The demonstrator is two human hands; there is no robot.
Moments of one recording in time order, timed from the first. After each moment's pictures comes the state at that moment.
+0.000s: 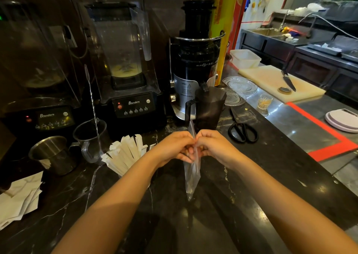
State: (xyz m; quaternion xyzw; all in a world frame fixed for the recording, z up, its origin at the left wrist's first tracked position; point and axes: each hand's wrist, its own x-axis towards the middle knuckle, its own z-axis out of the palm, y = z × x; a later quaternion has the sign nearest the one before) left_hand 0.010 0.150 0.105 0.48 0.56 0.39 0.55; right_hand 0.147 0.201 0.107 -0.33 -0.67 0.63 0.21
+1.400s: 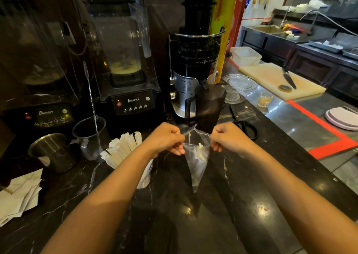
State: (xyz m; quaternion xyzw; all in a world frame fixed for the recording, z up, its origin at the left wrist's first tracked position) left_hand -0.004 0.147 0.118 0.48 0.66 0.37 0.45; right_hand 0.169 0.219 0.119 -0.44 -0.75 0.46 0.18
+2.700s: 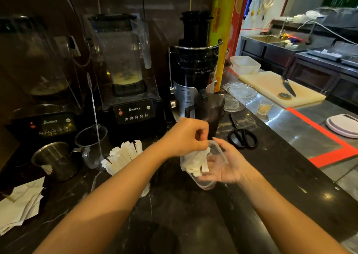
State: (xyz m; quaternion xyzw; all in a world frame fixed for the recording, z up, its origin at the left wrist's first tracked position) left_hand 0.034 0.146 0.166 0.75 0.56 0.30 0.19; right_hand 0.182 0.216 0.076 -0.35 -0.27 0.89 0.12
